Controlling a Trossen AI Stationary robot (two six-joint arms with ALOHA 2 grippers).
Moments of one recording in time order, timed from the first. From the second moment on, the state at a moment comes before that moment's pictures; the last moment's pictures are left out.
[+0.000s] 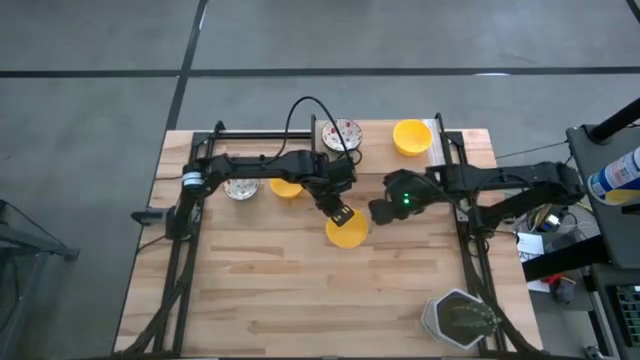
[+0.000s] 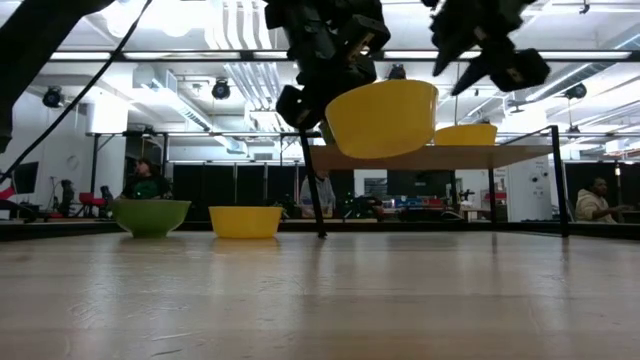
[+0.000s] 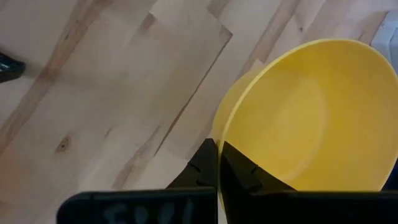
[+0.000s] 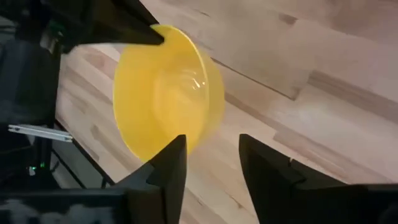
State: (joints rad) left arm 0.14 2.02 1.88 -1.01 0.25 -0.56; right arm 0.00 1.24 1.07 -0.76 -0.08 1.24
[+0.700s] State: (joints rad) left arm 0.13 1.98 1.88 -1.08 0.21 -0.39; right arm 0.01 1.43 1.21 -0.80 -0.11 1.06
